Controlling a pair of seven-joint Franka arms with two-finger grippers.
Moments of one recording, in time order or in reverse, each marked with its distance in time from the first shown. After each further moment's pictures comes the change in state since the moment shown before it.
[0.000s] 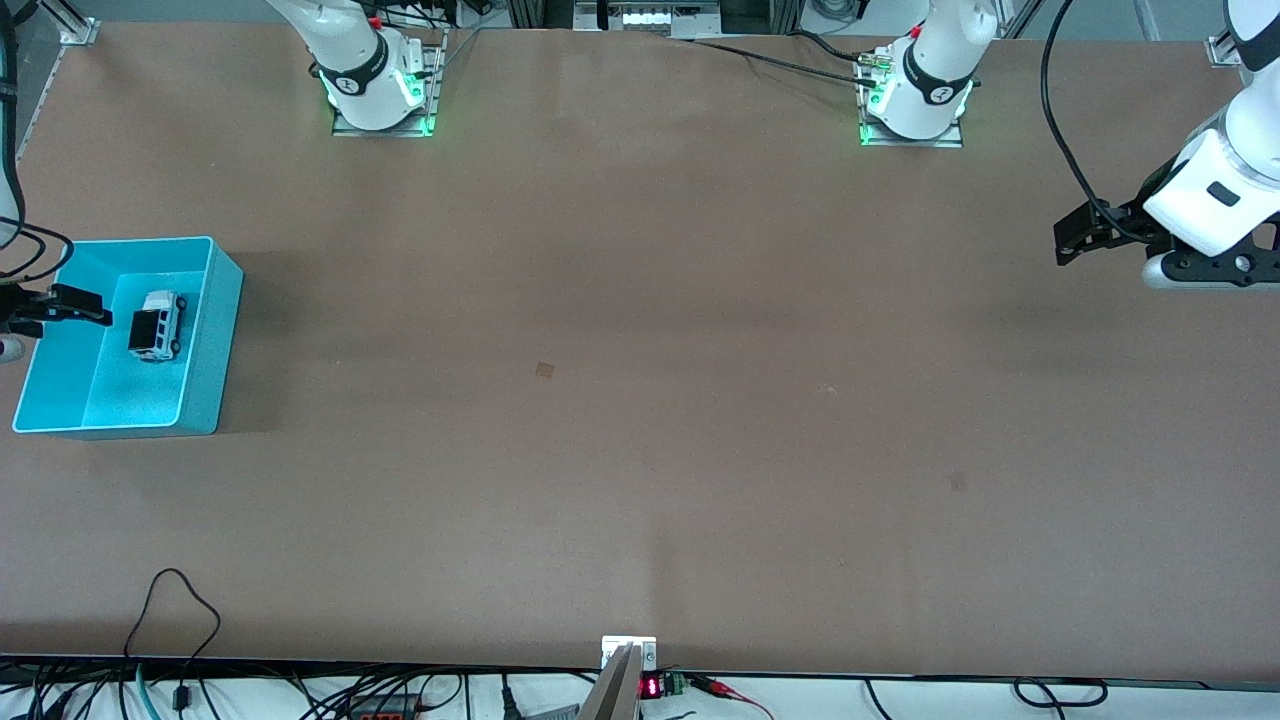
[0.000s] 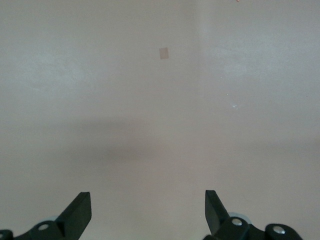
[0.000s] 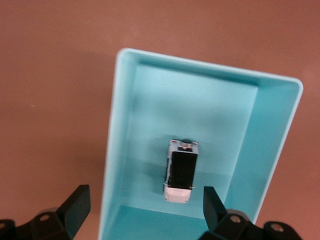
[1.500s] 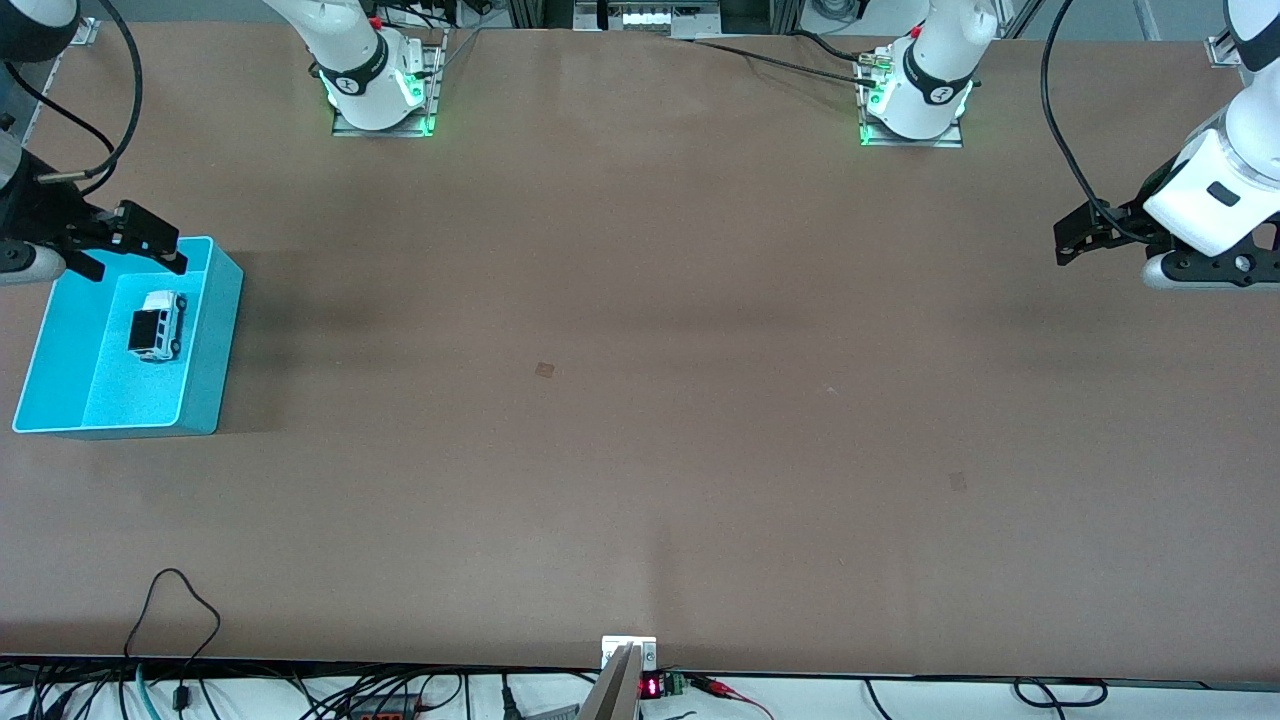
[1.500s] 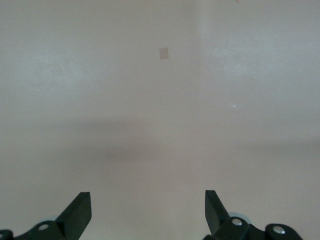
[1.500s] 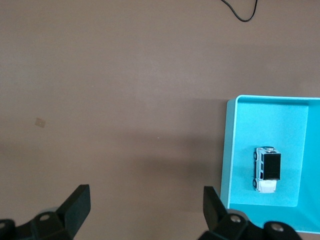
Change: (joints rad) left arm 0.000 0.000 0.000 0.000 0.000 0.000 0.000; right arm 0.111 -0.327 0.249 0.005 0.016 -0.180 0.509
